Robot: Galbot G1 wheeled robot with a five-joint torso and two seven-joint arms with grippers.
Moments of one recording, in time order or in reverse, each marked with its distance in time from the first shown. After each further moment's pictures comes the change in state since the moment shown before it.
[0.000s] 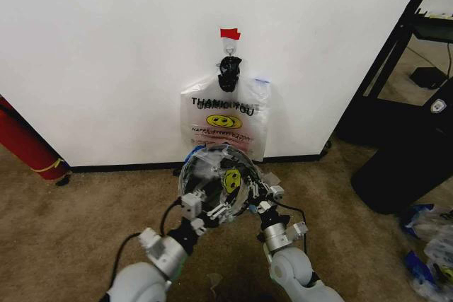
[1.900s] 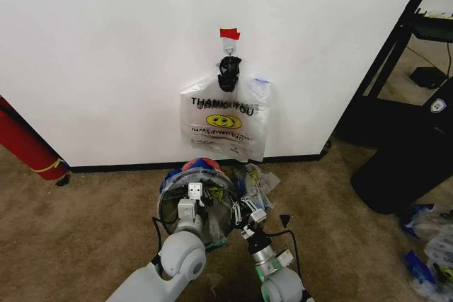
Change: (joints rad) left arm -0.265 -0.157 0.145 0.269 0.065 0.257 -0.544; right arm -0.051 0.035 -0.048 -0.044 -0.216 0.170 -0.082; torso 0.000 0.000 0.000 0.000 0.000
